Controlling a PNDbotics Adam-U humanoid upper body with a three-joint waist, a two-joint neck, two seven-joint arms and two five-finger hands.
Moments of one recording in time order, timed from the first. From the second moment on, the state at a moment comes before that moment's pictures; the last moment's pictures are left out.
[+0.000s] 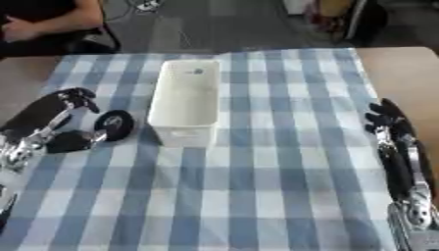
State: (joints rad) left arm -0.37 0.41 -0.04 -1.43 -1.01 -0.17 -0.19; right arm -0.06 -0.28 -0.08 -1.70 0.00 -0.16 -0.01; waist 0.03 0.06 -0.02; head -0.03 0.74
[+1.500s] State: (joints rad) left arm -0.40 0.36 -0.06 -1.28 -1.06 -0.18 -0.19; right arm -0.06 -0.28 -0.08 -1.70 0.00 -0.16 -0.01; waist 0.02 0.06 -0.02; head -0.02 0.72
